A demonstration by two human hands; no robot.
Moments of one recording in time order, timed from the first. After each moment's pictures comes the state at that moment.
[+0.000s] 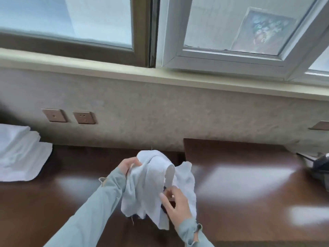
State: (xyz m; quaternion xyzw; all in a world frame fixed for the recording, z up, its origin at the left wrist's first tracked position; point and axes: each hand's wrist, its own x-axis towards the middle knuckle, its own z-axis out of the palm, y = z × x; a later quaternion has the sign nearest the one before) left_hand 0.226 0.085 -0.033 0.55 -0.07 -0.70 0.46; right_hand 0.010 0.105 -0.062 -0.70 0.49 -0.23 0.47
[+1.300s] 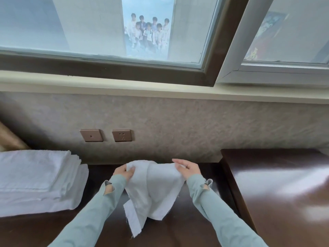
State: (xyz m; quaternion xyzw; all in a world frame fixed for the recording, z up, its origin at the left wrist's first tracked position) left_hand 0.467 0.088 -0.056 0.78 -0.20 -0.47 0.35; right_hand 0.253 0.020 -0.042 -0.52 0.60 -0.25 0.55
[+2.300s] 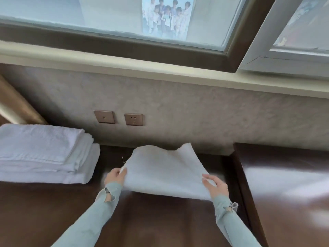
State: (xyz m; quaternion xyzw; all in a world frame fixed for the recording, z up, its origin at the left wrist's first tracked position) left_hand 0.474 0.156 -0.101 0.85 -0.13 -0.37 0.36; right_hand 0.173 0.063 -0.090 -0.48 0.67 -0.28 0.50
